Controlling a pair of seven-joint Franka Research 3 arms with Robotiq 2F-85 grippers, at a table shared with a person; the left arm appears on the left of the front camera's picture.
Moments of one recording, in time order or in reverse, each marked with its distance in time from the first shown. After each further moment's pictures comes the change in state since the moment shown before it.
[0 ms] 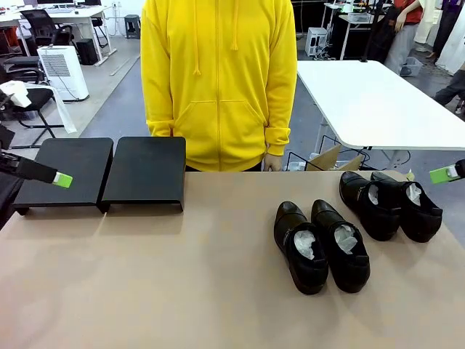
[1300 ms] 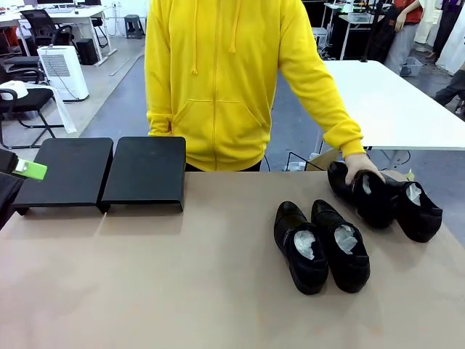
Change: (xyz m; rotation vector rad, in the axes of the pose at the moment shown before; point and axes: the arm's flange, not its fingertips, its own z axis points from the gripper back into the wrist) left arm -0.011 -0.021 0.070 -0.267 -0.054 0.055; right arm -0.031 -0.004 0.053 0.006 -0.022 -0.039
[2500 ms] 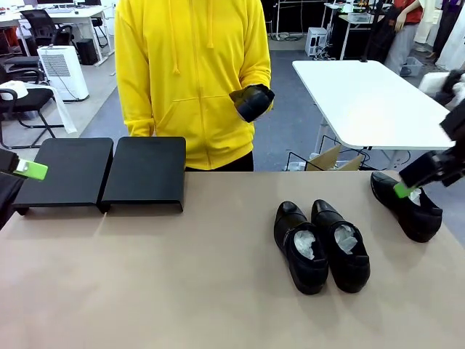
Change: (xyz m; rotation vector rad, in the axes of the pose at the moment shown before) left arm 0.000 0.000 0.000 0.007 -0.002 -0.004; right arm 0.050 0.129 -0.099 -0.513 0.274 -0.029
